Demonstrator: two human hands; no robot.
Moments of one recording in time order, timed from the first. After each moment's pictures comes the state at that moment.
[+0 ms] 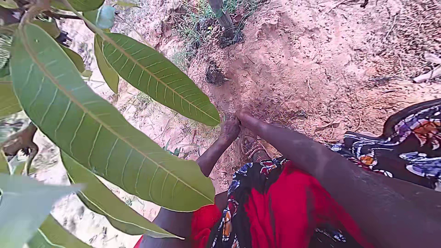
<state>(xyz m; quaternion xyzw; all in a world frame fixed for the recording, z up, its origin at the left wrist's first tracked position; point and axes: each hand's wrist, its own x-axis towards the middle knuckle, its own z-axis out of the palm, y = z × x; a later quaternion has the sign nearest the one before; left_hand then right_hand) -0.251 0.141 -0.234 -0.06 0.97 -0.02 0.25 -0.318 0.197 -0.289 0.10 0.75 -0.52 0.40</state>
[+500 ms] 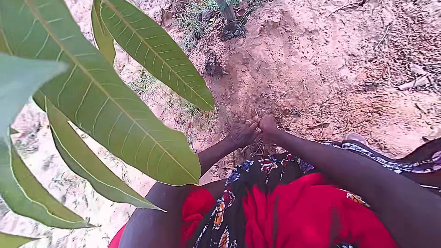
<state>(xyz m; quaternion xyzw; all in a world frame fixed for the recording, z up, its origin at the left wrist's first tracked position) -0.211 0.183 -0.235 0.16 0.97 0.05 0.17 -0.264 0.305 -0.274 0.15 0.76 -0.53 0.36</state>
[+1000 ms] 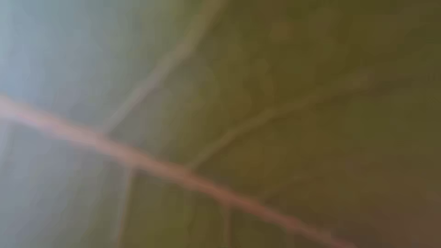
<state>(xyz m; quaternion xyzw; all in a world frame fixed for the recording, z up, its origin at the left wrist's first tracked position) -0.297 0.123 -0.175 -0.27 0.90 -0.02 0.34 -0.319 0.252 -0.238 0.16 0.61 -0.65 0.42</state>
